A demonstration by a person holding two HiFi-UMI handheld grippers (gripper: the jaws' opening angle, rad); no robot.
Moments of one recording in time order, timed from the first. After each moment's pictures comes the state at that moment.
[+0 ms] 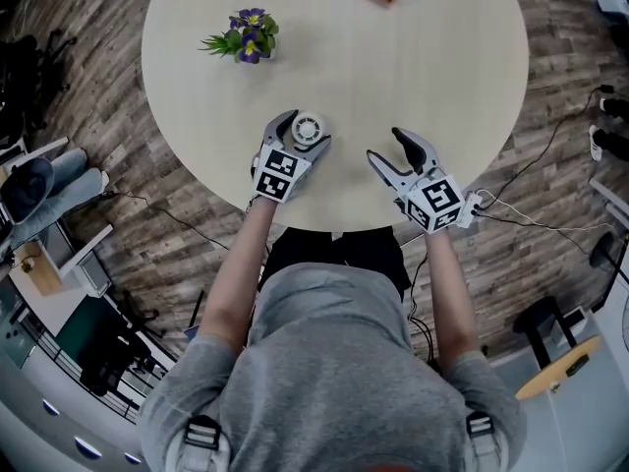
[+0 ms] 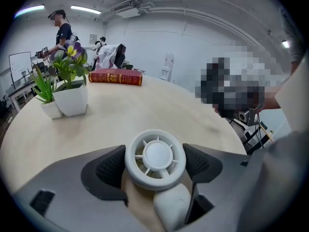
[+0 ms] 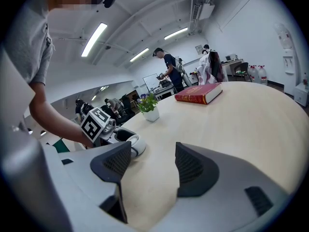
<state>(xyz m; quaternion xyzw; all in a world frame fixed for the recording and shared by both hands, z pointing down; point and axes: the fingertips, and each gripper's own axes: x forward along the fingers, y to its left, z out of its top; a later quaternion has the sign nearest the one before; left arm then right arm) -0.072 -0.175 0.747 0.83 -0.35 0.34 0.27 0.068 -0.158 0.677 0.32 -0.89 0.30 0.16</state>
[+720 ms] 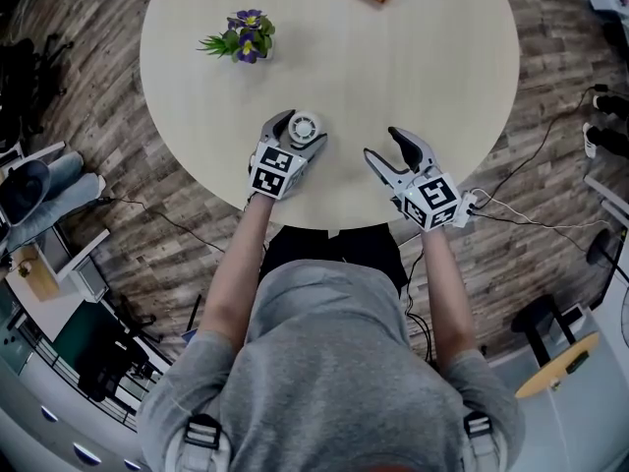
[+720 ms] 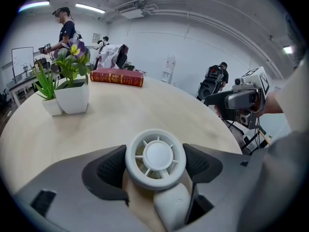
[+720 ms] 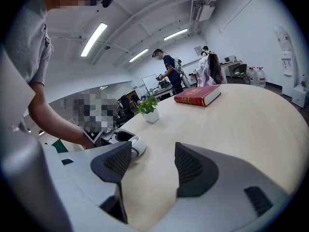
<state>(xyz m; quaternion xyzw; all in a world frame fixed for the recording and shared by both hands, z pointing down) -0.070 -0.174 0.740 0.83 -0.35 0.32 0.28 0.070 -0.155 0.668 0.33 -0.88 0.29 0.16</state>
